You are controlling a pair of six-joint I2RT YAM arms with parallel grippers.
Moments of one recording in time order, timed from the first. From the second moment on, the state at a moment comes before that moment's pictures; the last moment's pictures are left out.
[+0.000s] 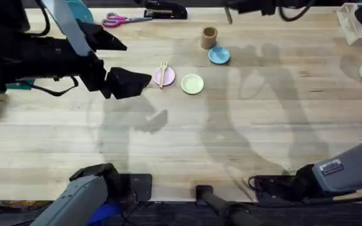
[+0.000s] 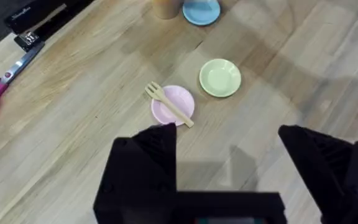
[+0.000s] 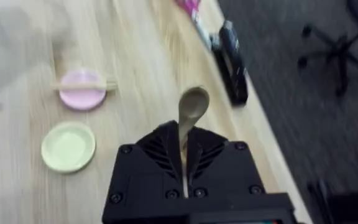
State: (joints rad) left arm 0.22 1.07 1.05 -1.01 0.79 0.86; right arm 0.08 1.81 1.61 -0.61 -0.87 -1.01
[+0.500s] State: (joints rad) left arm 0.22 1.07 1.05 -1.01 0.79 0.86; right arm 0.00 1.94 1.61 -0.17 -1.35 -0.81
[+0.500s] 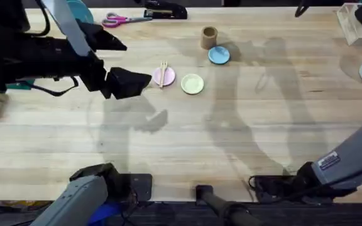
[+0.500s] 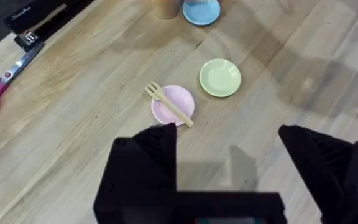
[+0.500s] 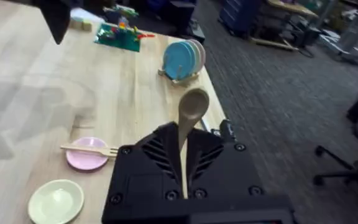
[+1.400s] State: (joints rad) left arm 0.22 1.07 1.05 -1.01 0.79 0.86; right arm 0.00 2.25 1.61 0.17 -1.39 -0.74
